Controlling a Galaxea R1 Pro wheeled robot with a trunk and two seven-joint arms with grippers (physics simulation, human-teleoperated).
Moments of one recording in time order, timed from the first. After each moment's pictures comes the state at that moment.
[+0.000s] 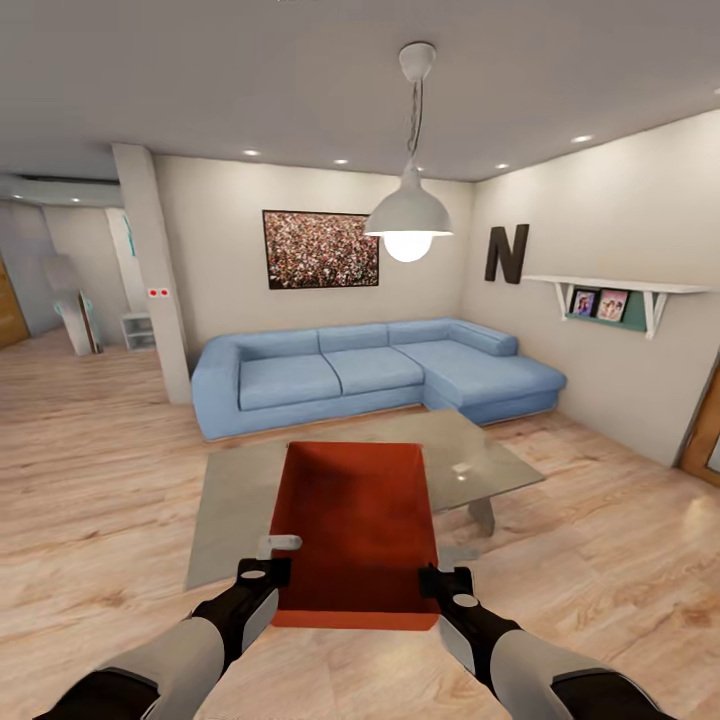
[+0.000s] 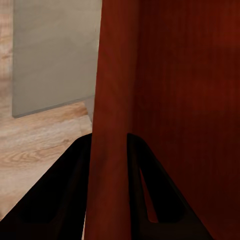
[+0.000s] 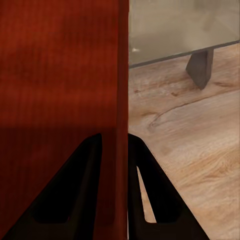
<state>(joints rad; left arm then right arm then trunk) -0.75 -0.11 -0.19 -0.18 0.16 0.04 0.28 -0.75 0.14 0.08 -0.04 -0.02 -0.21 -0.18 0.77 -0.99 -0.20</state>
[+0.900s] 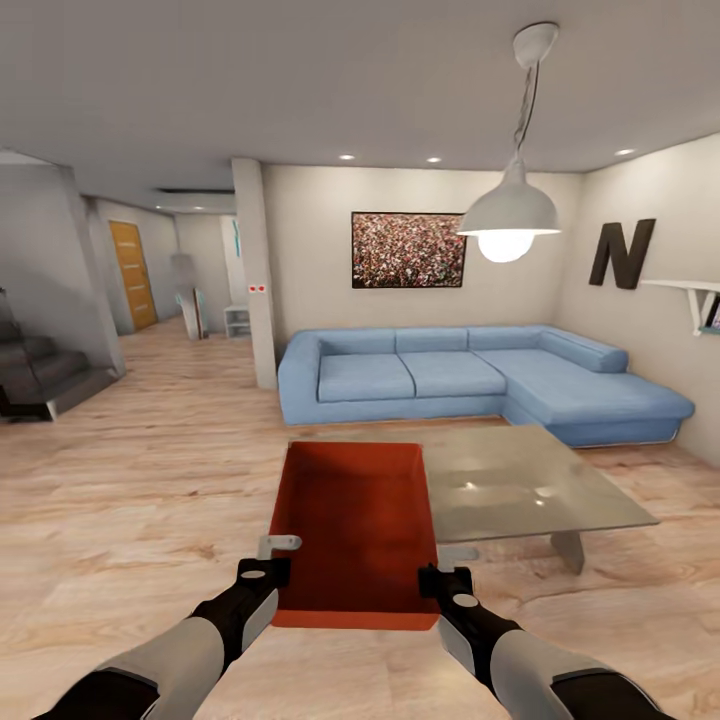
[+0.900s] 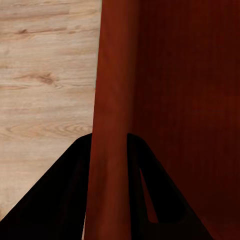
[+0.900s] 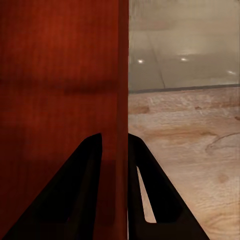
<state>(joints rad) -0.75 -0.11 -0.19 -0.18 0.16 0.04 0.28 -0.75 0.14 0.08 -0.04 -0.02 -0.21 -0.18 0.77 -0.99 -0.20</state>
